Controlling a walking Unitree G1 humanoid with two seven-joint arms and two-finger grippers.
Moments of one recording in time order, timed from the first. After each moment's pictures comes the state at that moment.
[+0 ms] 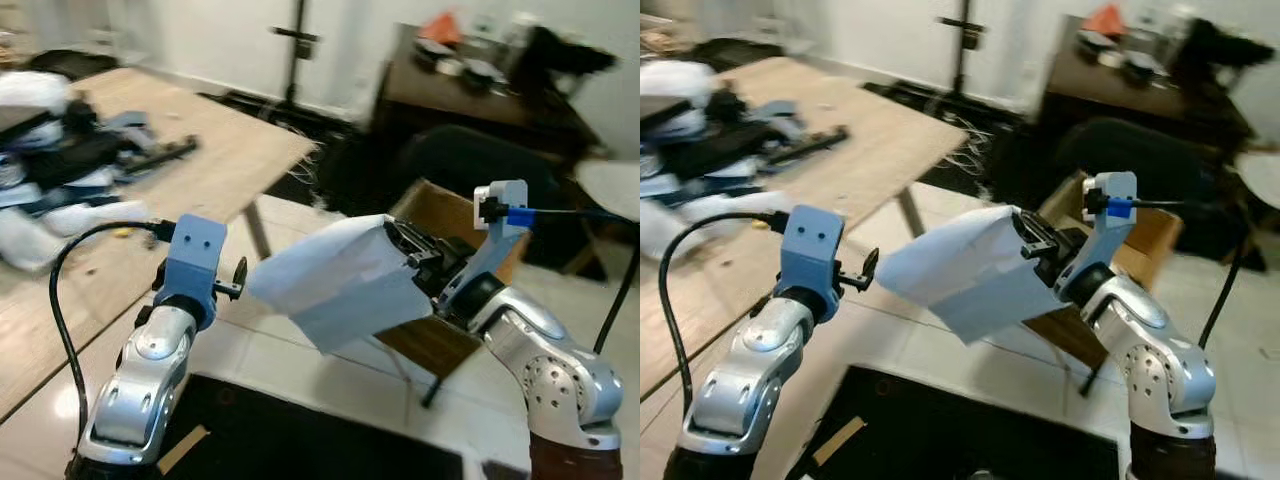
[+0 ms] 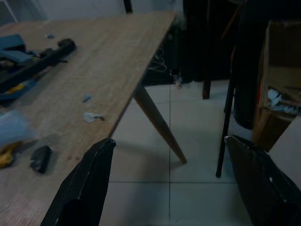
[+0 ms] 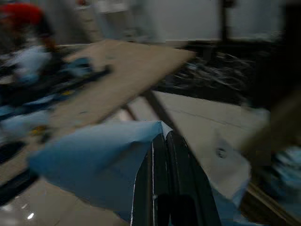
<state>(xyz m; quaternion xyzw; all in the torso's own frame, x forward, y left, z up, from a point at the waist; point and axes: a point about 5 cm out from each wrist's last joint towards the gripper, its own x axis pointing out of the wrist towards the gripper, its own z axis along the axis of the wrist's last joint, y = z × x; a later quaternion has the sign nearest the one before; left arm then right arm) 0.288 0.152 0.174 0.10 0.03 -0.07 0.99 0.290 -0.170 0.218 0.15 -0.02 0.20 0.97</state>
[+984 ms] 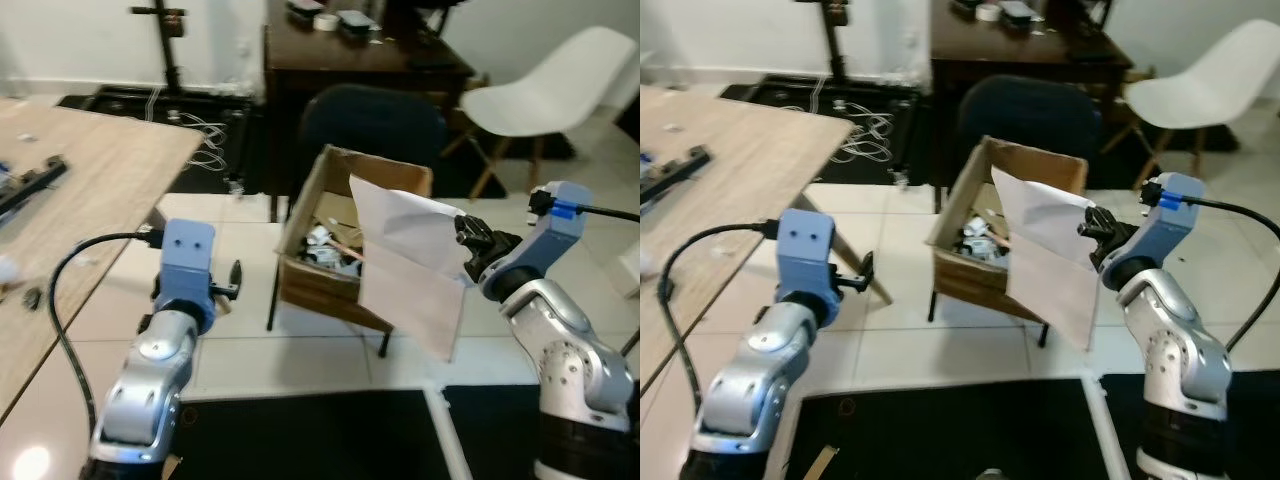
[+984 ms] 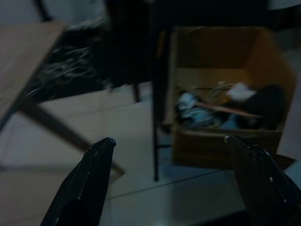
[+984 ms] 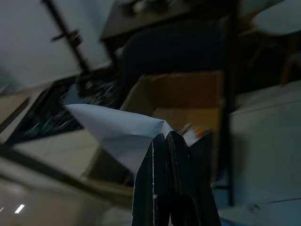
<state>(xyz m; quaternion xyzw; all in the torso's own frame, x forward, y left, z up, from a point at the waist) 0.291 0.144 0.169 0.05 0.04 -0.06 1.00 0.307 -0.220 0.212 0.16 -0.03 0.03 0.99</state>
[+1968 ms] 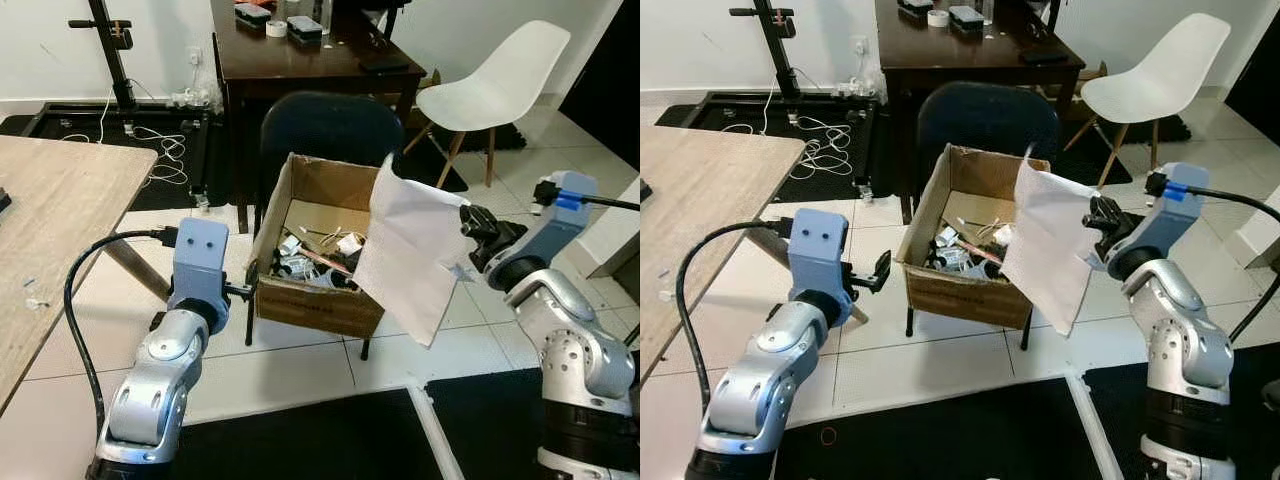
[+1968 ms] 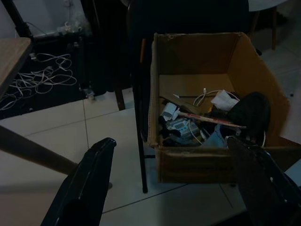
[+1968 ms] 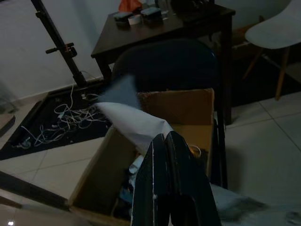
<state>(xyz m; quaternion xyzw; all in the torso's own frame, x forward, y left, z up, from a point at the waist) 0.289 0.137 0.168 0.03 0.04 -0.09 1.00 0.317 -0.223 0.223 0.14 -0.05 0.05 0.99</state>
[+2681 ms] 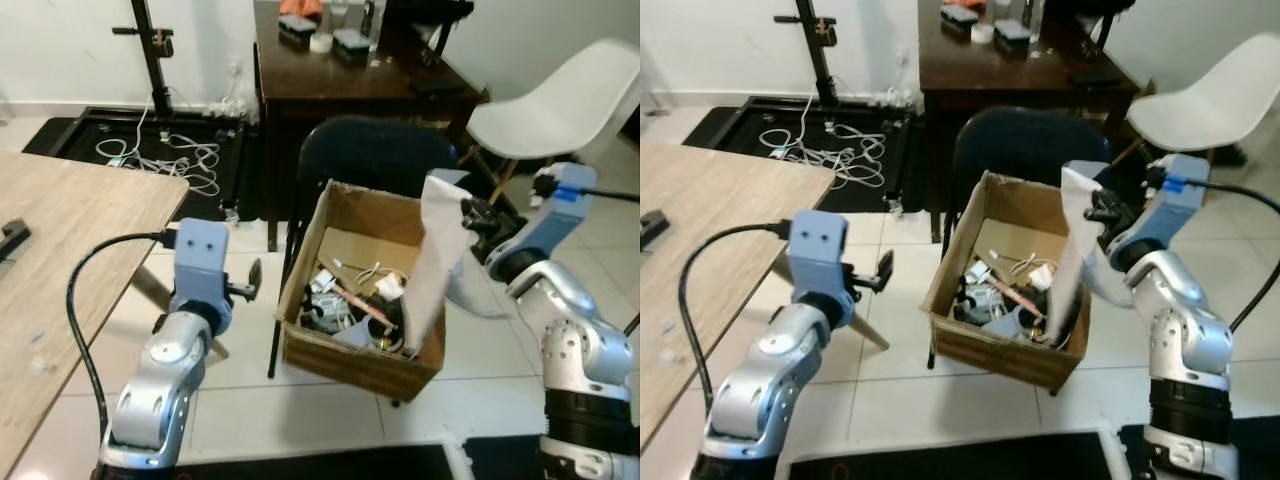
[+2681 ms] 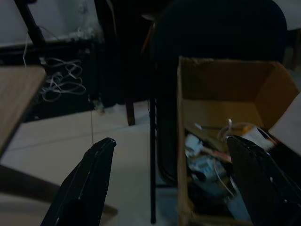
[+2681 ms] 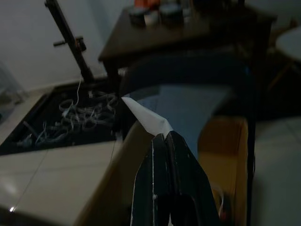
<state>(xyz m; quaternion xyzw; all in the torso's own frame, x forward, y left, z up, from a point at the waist) 0.286 0.129 0.170 0.02 0.03 -0.11 0.99 0.325 -0.236 0.224 0.12 -0.06 0.04 0.99</state>
